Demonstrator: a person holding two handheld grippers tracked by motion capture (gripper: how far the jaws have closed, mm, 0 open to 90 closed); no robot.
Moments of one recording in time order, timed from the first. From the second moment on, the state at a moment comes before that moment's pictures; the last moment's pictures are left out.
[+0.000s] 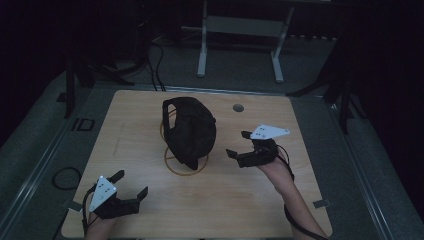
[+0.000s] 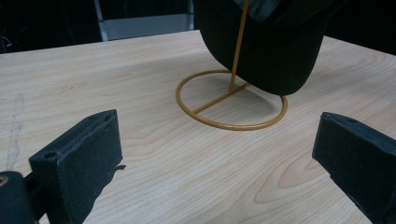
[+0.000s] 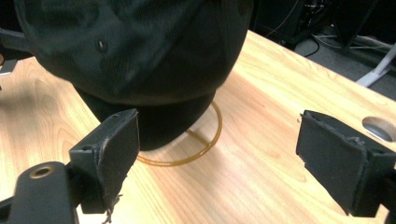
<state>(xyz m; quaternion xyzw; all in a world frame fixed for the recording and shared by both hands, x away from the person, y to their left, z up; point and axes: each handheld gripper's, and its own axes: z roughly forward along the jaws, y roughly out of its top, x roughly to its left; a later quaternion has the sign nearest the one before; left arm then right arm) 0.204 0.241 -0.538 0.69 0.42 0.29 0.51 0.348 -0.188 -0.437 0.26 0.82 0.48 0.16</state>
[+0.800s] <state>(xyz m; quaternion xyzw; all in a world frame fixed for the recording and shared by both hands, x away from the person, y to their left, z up) 0.207 0.244 -0.543 0.69 0.43 0.27 0.51 0.334 -0.214 -0.502 0.27 0.83 0.47 0.13</state>
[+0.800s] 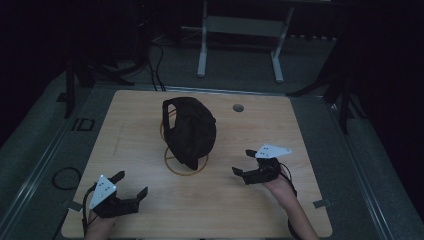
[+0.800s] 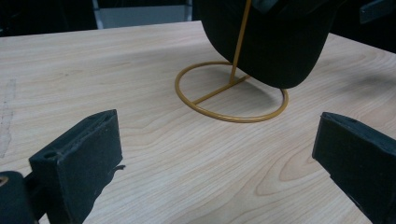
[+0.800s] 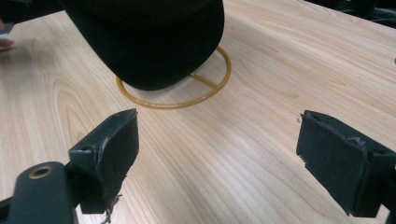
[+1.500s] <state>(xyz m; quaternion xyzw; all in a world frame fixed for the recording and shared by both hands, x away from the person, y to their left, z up) 0.208 0.244 -0.544 0.70 0.43 0.27 0.51 0.321 -0.243 -0.539 0.29 0.83 0.45 0.13</state>
